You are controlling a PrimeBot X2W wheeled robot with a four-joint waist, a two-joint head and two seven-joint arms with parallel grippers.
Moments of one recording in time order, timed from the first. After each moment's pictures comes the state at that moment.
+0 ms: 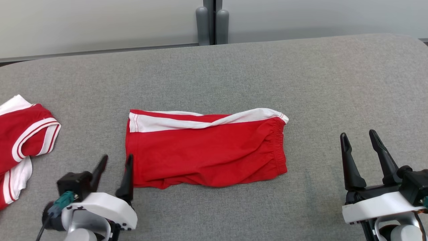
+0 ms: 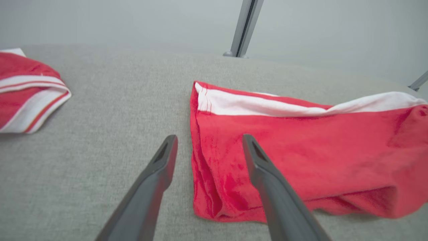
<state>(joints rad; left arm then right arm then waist) -0.11 0.24 -0.27 0.20 -0.52 0.11 -0.05 -0.04 -0.11 0.05 -0.01 0.19 0.13 -0.10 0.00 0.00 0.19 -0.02</state>
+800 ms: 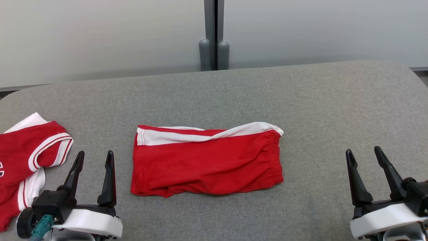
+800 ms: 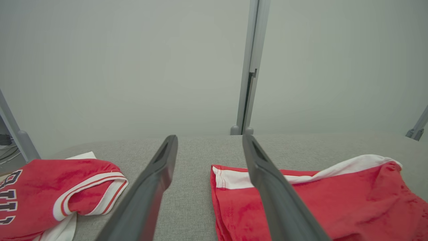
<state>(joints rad) -0.01 0.30 -0.22 0.03 -0.43 0.16 -0.22 0.04 -0.13 0.02 -0.05 0.18 0.13 -0.03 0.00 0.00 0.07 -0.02</state>
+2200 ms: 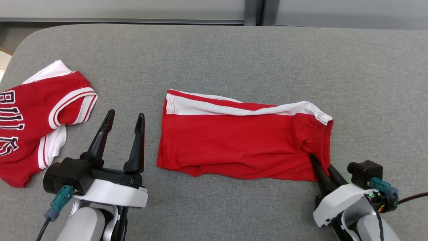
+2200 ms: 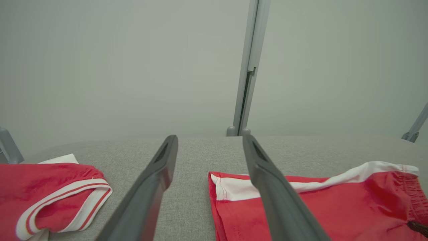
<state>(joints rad) -0.19 0.24 -0.31 0.02 -0.42 0.08 -0.25 -0.21 -0.11 0.20 0.42 0.28 0.13 -0.03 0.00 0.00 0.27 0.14</state>
